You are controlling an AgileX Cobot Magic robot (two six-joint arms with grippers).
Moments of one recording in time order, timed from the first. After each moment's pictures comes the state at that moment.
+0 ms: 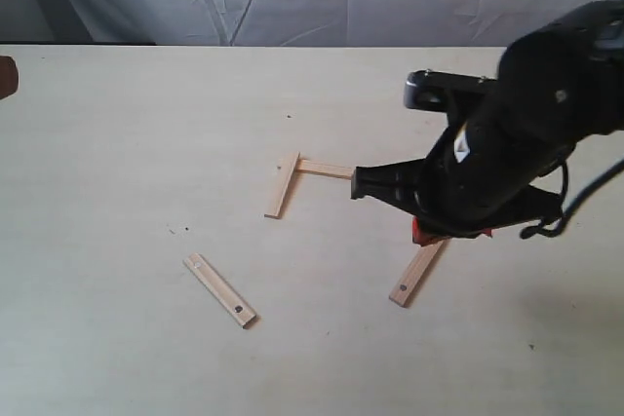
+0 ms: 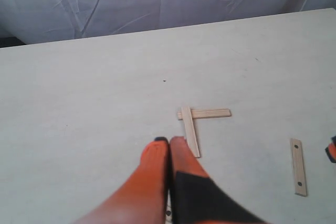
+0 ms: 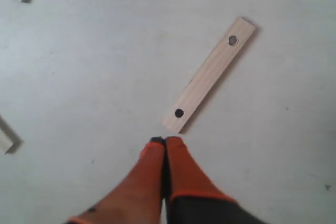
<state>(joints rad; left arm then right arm) -0.49 0.69 -0.74 0.29 0.61 -0.46 0.66 1.54 -0.93 -0.01 0.76 0.69</state>
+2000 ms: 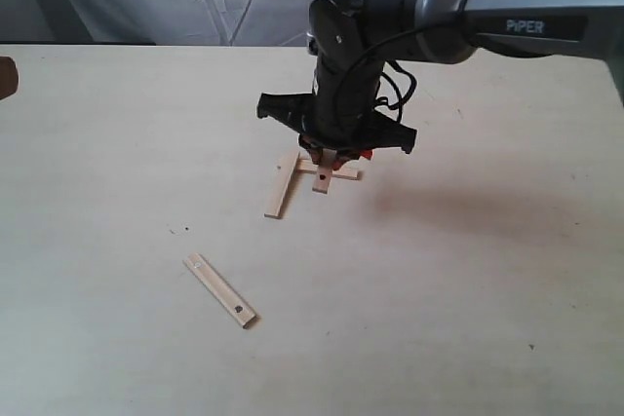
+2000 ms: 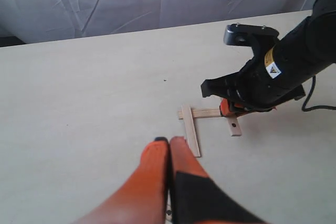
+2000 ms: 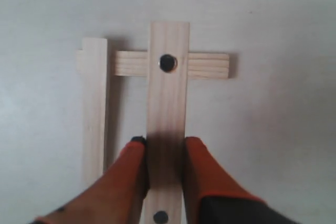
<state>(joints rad) -0.49 0.69 -0.74 0.29 0.62 -0.46 0.67 2.11 -1.59 -0.12 0.85 0.91</state>
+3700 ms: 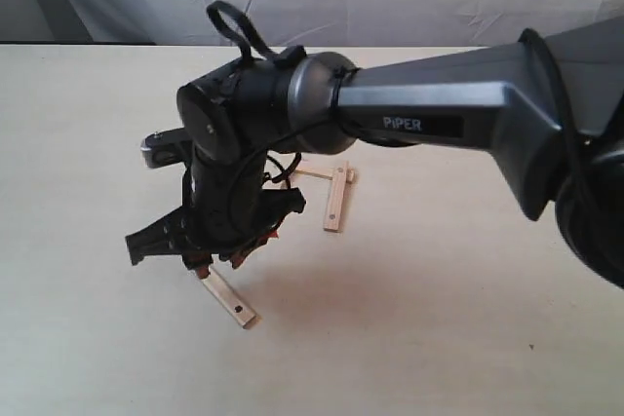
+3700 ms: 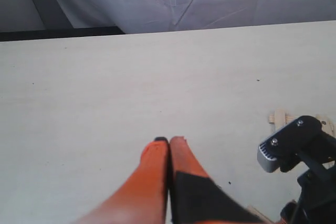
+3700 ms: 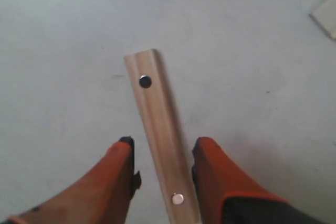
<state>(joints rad) -0.49 0.69 -0.74 0.65 0.81 -0.75 0.95 2.18 -1.62 0.12 0.87 0.37</state>
